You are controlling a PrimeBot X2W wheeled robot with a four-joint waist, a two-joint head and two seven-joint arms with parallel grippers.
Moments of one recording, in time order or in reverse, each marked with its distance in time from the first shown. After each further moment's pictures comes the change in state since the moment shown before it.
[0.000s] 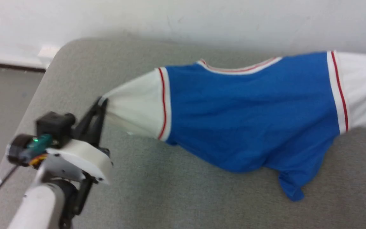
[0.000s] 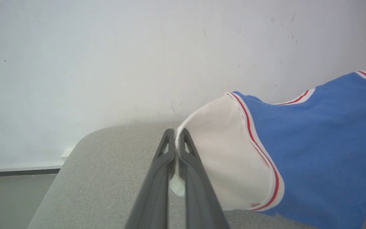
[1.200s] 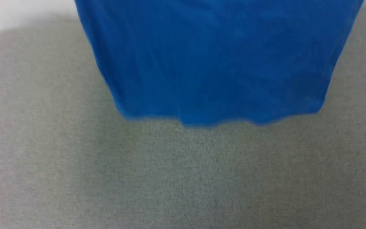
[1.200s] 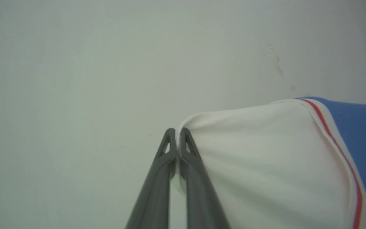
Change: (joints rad) left arm -0.918 0.211 0.152 0.376 -0.077 -0.135 -0.082; right arm -0.724 -0.018 0.033 -0.130 0.062 0.001 -0.007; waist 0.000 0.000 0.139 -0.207
